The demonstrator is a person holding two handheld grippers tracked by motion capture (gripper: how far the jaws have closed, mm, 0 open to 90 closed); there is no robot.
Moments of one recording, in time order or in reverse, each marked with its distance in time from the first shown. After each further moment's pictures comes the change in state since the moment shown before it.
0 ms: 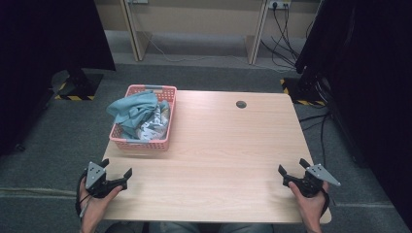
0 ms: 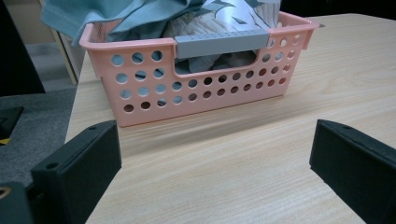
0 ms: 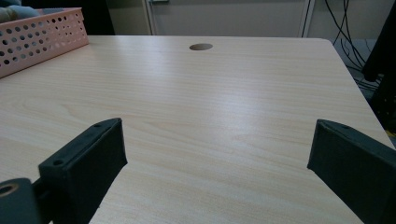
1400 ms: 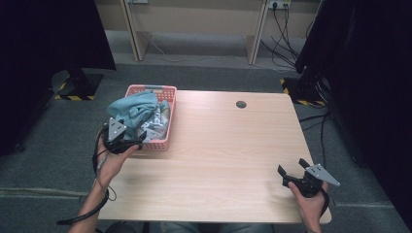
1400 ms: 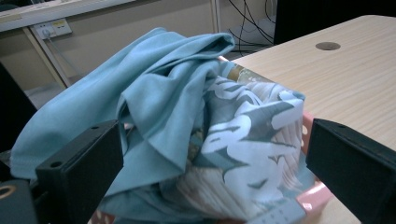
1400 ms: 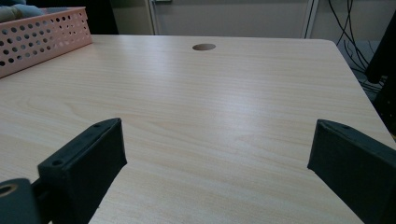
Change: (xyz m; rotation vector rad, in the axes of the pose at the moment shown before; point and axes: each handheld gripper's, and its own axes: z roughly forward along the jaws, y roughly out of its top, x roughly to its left) left arm -0.004 0.119 0.096 0.019 -0.002 0.170; right arm 0.002 0.000 0.000 0.000 0.009 -0.013
